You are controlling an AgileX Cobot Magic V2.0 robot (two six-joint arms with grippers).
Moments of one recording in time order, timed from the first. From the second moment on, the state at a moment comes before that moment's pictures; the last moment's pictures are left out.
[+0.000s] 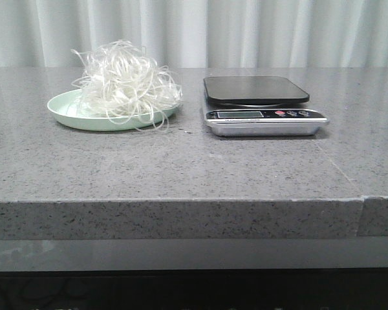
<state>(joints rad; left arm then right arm) -0.71 0.48 -0.77 -0.05 0.72 0.11 0.57 0.51 -0.76 -0.04 0.83 0.03</state>
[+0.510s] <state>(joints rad) -0.67 0.46 -0.75 -0.04 0.72 0.11 0.57 0.51 -0.76 -0.04 0.83 0.03</state>
